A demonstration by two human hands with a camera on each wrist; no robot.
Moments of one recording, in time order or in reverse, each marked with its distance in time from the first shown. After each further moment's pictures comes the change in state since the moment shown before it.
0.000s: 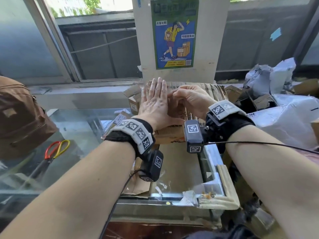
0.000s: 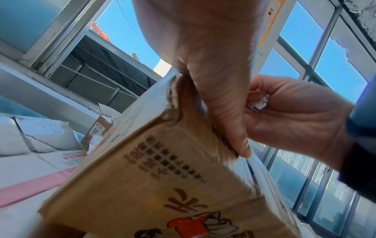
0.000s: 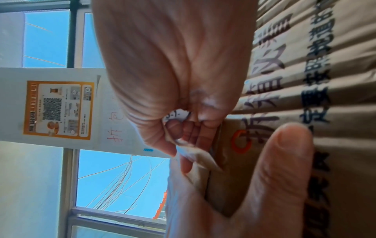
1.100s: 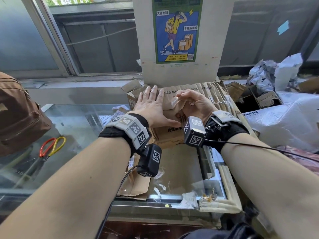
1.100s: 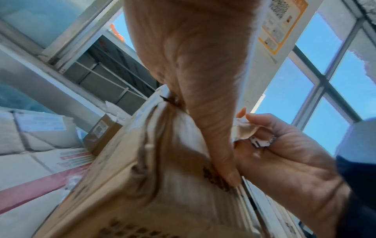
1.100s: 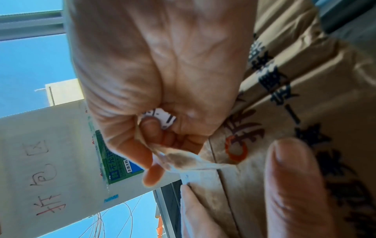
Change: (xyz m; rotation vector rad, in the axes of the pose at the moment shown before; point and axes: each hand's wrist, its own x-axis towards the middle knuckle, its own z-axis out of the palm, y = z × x) left_hand 0.011 -0.014 0.005 0.049 -0.234 -0.065; right_hand 0.016 0.038 -0.013 0.526 -0.095 0.105
